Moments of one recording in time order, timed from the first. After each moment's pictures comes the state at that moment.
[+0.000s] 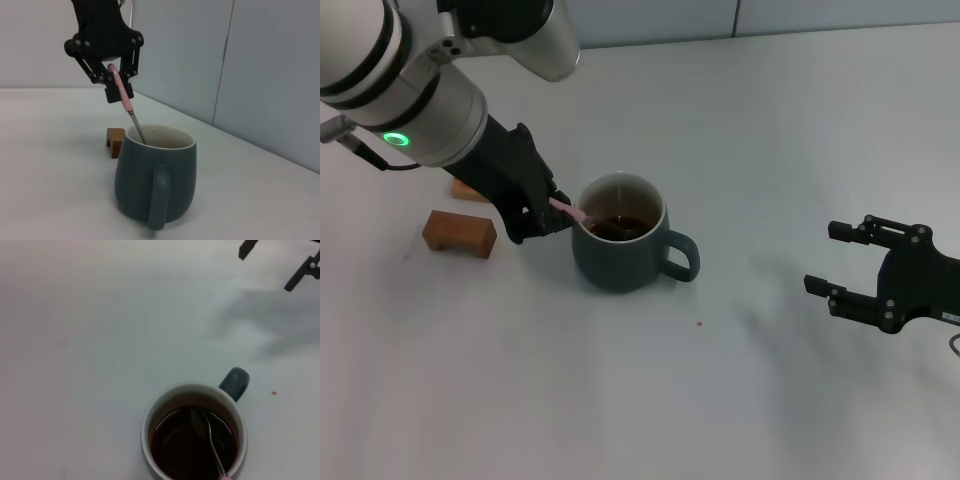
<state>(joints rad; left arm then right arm) -0.74 -2.07 1.42 1.45 2.55 1.69 -2.17 0.31 2.08 -0.63 -0.57 -1.91 -1.51 0.76</state>
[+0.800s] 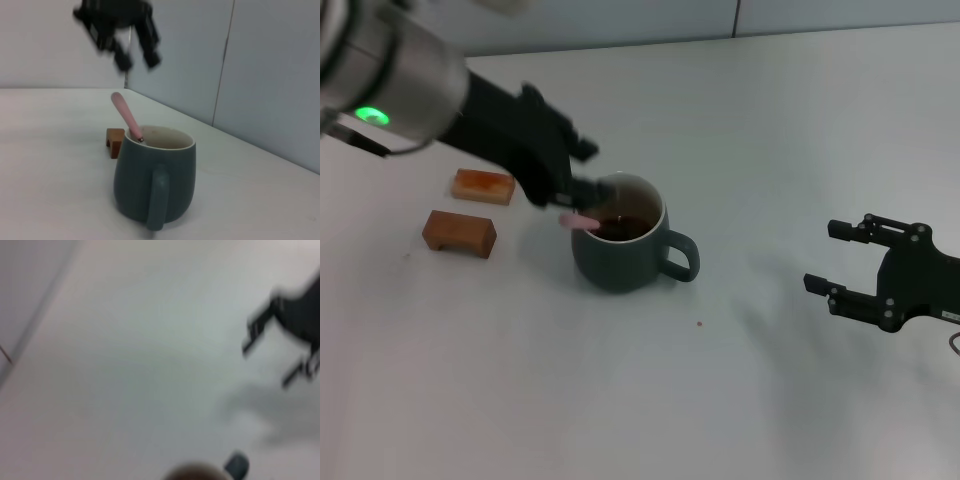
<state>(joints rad) -0.64 -2.07 1.27 1.57 2.31 1.66 -2.18 0.32 2.08 -0.63 -0.57 -1.91 -1.51 0.76</state>
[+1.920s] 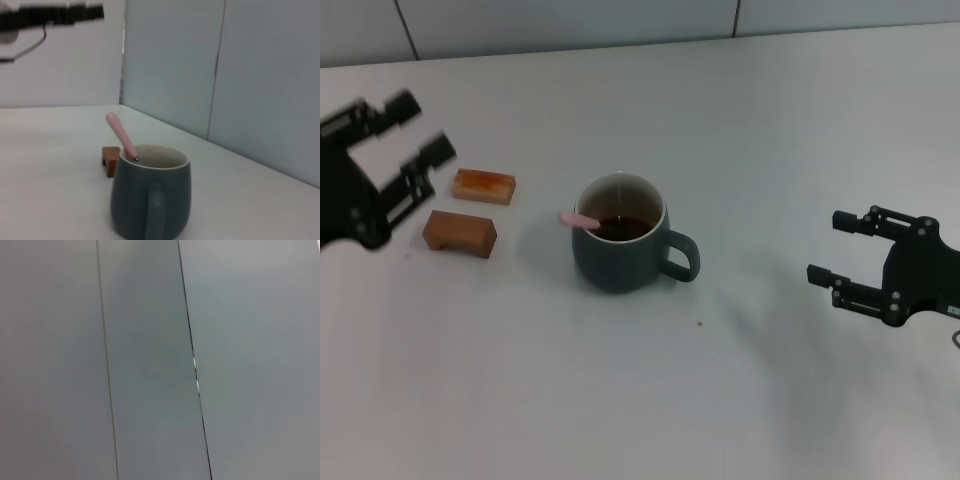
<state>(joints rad) -0.28 -2.06 0.72 0.62 1.44 1.76 -0.88 0.31 2.08 -0.60 -0.56 -1.90 -1.55 0.78</state>
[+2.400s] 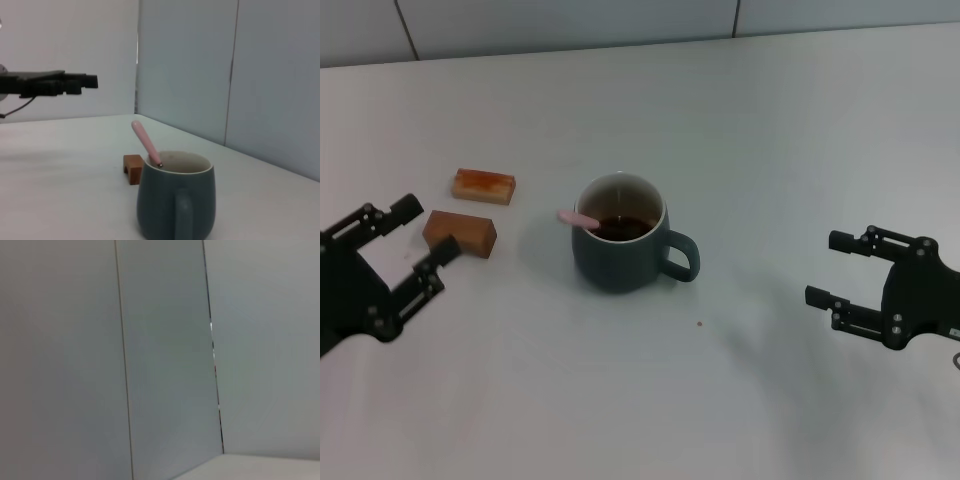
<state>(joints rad) -0.18 -2.06 0.72 0.42 1.49 1.72 -0.65 0.29 2.08 -0.60 -0.54 -1.90 -1.60 0.78</state>
